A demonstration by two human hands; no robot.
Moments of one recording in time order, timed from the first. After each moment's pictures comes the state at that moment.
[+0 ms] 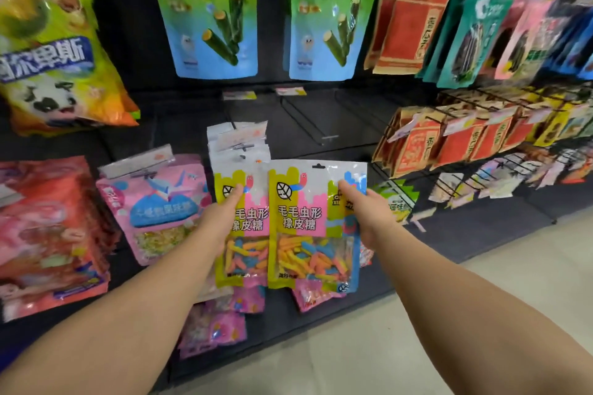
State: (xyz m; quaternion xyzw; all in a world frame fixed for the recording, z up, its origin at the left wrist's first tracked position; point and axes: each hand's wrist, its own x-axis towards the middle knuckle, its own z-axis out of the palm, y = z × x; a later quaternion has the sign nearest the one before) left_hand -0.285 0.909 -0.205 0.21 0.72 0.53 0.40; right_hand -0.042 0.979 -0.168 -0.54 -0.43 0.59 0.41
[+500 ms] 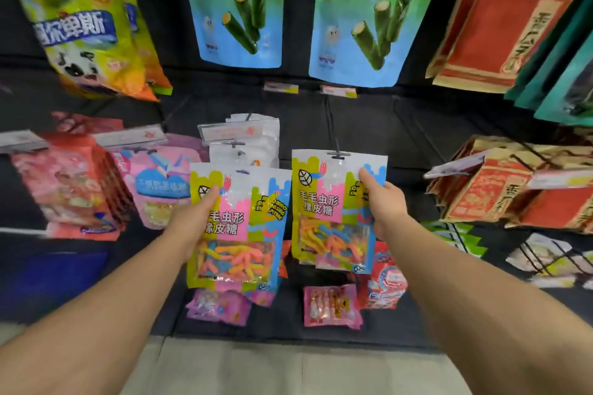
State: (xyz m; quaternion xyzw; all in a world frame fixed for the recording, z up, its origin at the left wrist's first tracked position) left_hand -0.258 0.913 -0.217 0.05 0.74 0.61 0.29; right_hand -0.032 1.135 -0.183 -0.49 -0.51 0.64 0.32
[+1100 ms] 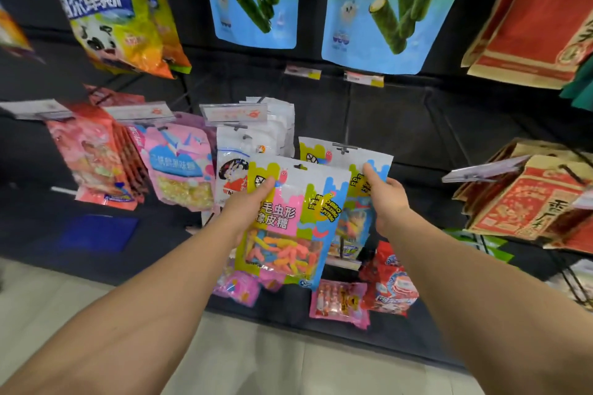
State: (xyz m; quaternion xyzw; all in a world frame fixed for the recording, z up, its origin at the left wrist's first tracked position) left_hand -0.197 0.967 -0.223 0.08 0.74 0.57 0.35; right_hand -0.047 1.168 -0.208 -0.50 -0.51 0.66 0.25
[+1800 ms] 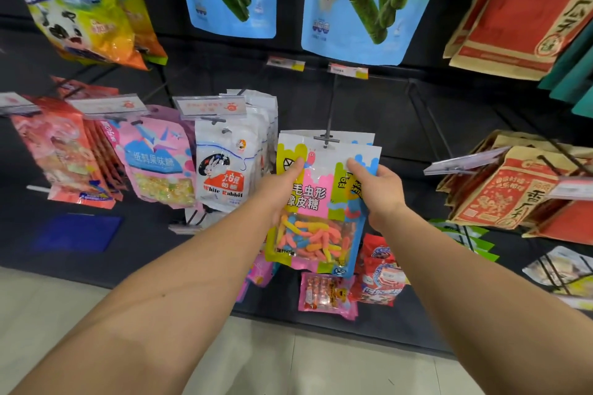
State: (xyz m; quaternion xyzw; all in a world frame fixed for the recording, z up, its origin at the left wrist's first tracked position) left_hand -0.157 1.045 -0.204 0.07 0.72 0.57 0.39; right_hand -0.027 1.163 -0.189 -0.43 -0.55 0.66 0.27
